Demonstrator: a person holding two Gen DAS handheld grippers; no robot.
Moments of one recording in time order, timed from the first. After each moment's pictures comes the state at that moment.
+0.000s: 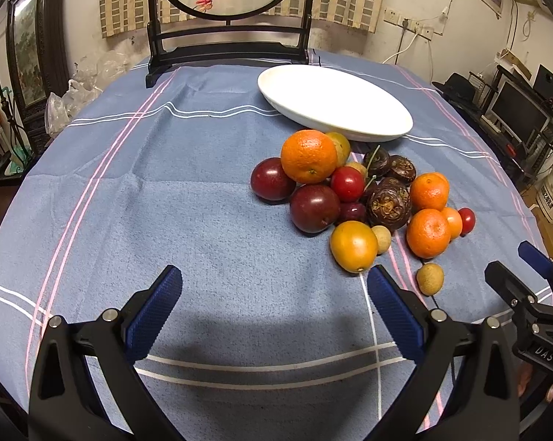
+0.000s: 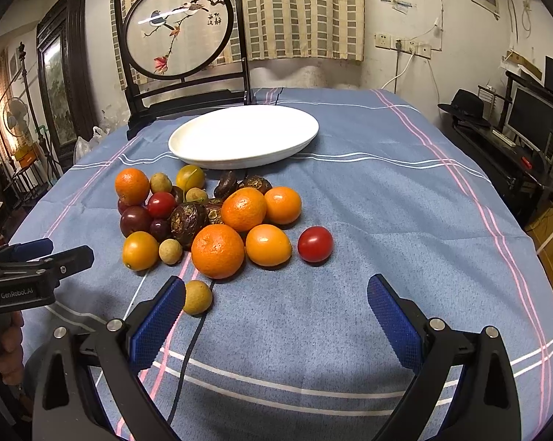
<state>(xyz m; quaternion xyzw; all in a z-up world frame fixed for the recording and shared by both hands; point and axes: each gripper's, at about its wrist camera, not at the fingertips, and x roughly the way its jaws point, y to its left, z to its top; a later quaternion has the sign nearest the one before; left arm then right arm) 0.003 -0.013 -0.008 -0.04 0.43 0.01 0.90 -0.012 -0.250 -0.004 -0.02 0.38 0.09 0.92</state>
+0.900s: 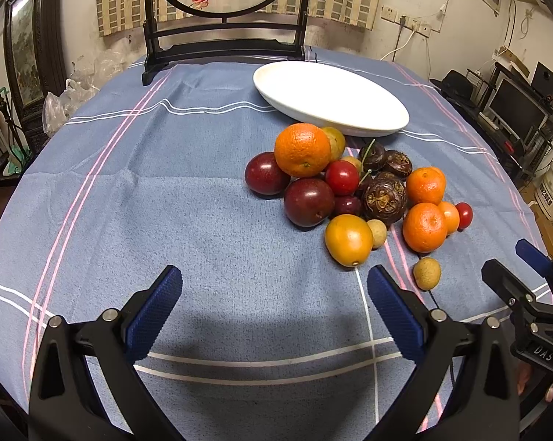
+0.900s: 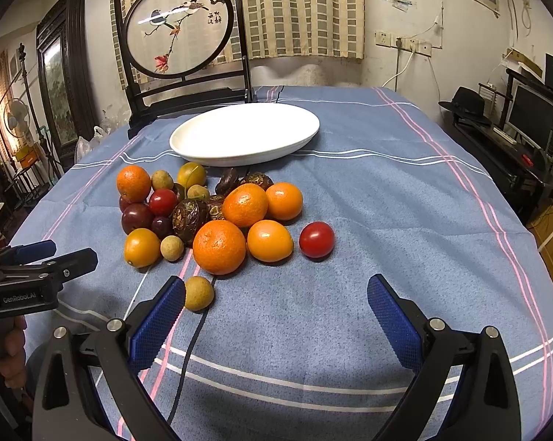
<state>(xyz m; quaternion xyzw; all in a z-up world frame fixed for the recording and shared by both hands) 0.000 -0.016 -0.008 -0.04 0.44 0.01 0.90 -0.014 -0.250 -0.005 -0.01 0.38 0.09 0.92</state>
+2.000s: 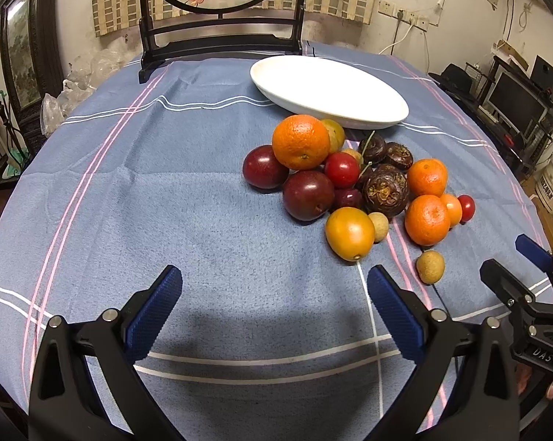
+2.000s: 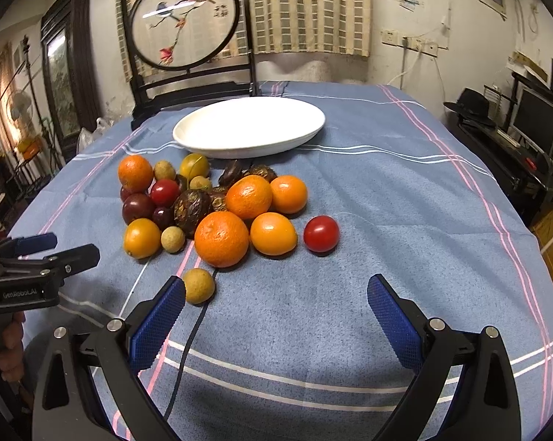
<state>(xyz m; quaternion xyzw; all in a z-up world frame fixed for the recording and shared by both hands) 0.000 -0.018 -0.016 -0.03 0.44 0.00 0.90 -0.015 -0.245 -0.011 -0.03 0.38 0.10 0.92</state>
